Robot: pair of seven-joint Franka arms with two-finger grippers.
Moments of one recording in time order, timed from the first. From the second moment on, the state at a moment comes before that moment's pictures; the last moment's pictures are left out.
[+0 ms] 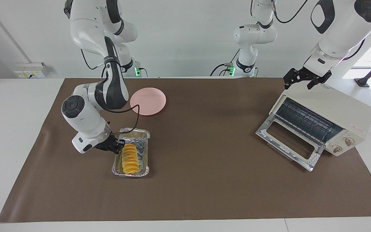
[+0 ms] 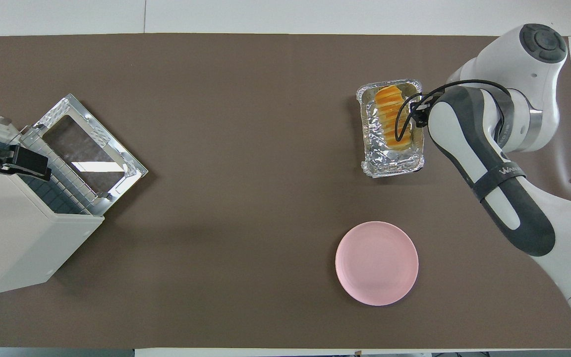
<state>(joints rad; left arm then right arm) -0.02 -0.02 -0.04 -1.64 0.01 1.49 0.04 0.07 0.47 0.00 -1.60 0.15 2.04 0.08</state>
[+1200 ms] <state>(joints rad) -0.02 -0.02 -0.04 -1.64 0.01 1.49 0.04 0.11 0.41 0.01 -1.69 0.16 2.14 0.14</state>
